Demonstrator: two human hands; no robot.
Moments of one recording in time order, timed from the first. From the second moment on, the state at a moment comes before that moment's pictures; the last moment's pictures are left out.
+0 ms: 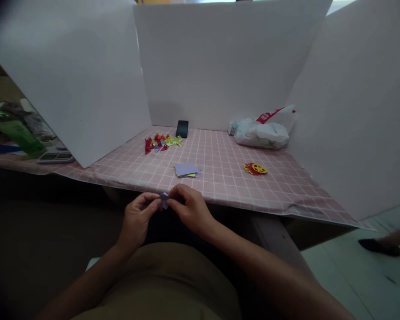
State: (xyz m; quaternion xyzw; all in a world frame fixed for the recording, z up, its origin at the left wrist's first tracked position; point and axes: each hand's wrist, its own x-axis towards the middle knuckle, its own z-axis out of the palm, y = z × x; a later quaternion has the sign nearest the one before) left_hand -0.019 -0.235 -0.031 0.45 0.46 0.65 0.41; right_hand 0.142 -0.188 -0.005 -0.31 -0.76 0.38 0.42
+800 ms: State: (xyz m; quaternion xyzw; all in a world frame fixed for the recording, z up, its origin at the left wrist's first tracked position) left_hand -0.027 -0.233 -0.032 0.49 0.48 0.60 0.41; right_hand 0.142 -0.184 -0.008 -0.37 -0.64 0.53 0.42
